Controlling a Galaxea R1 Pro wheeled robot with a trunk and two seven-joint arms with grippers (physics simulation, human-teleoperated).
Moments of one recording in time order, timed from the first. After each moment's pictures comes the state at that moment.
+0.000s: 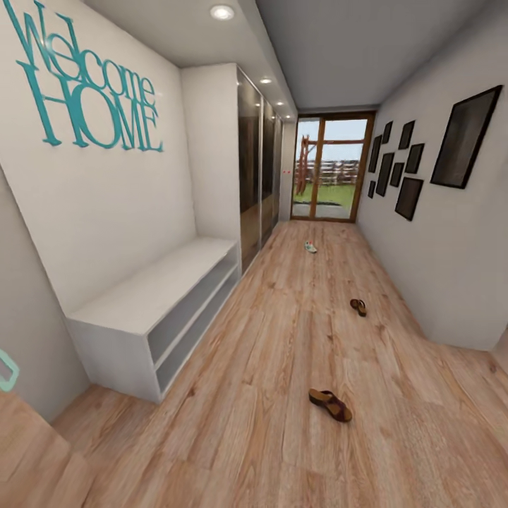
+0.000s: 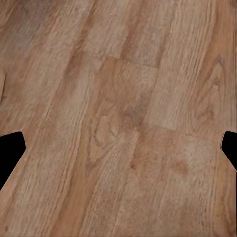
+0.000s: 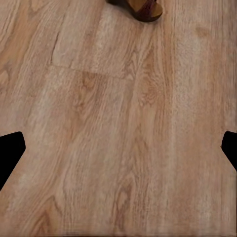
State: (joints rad) left arm -0.15 0.03 0.00 -0.37 -0.01 -0.26 0.07; right arm -0.05 -0.06 -0.09 -0.49 0.00 -0.27 0.00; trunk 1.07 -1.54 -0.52
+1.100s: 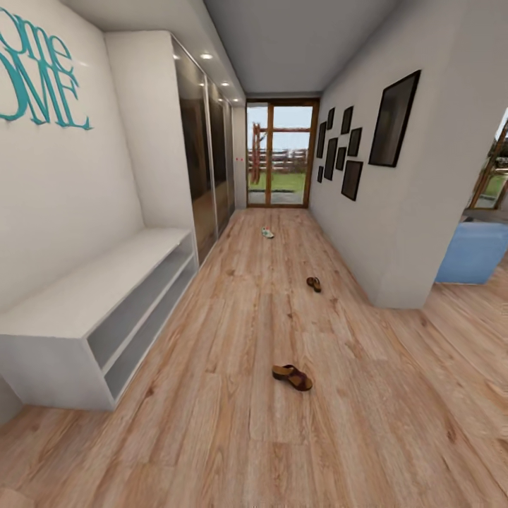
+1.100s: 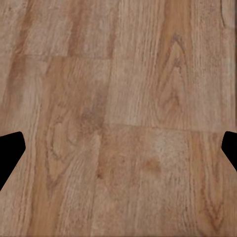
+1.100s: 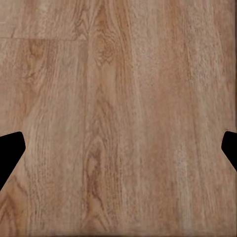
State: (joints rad) left arm -0.15 0.03 0.00 -0.37 -0.01 -0.26 0.07; right arm -0.05 -0.06 -0.09 -0.49 0.00 -0.27 0.01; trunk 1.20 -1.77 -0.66
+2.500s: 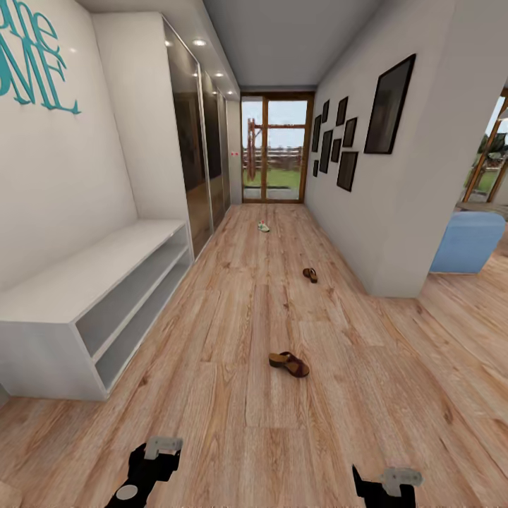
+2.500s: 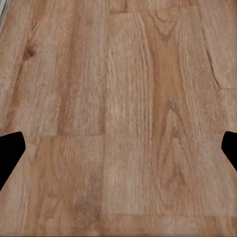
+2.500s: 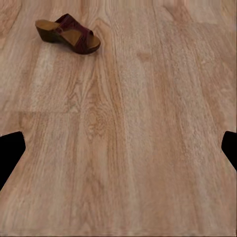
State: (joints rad) left arm -0.40 0.02 0.00 -0.38 -0.12 -0.16 0.07; right arm -0.10 -0.07 -0.08 -0.75 0.01 -0.22 0.01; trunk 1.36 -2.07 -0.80
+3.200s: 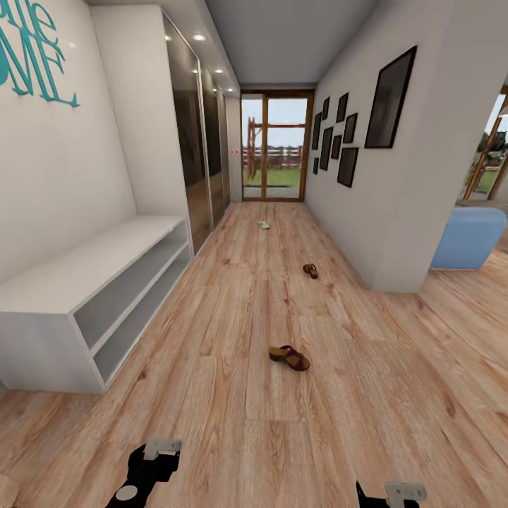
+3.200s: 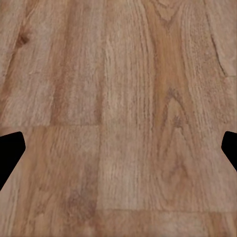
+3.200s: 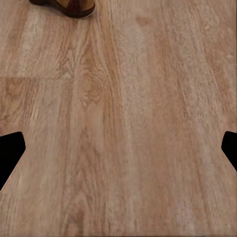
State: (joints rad) left arm -0.40 0.02 0.01 -0.37 -0.12 -0.17 0.07; right arm -0.10 -0.08 -0.09 -0.68 0.01 -0.22 0.00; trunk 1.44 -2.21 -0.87
